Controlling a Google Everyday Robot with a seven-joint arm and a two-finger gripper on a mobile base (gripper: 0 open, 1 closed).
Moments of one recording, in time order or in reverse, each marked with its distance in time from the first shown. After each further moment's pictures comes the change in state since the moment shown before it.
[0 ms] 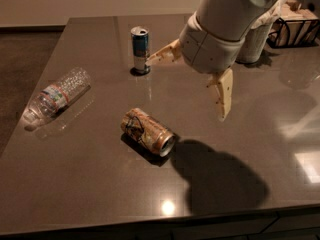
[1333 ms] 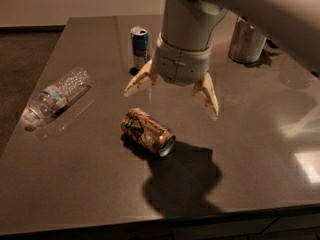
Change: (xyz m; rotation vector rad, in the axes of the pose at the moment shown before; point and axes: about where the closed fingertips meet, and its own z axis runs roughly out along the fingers) arm -0.028 -0.003 0.031 -0.181 -0.049 -0.385
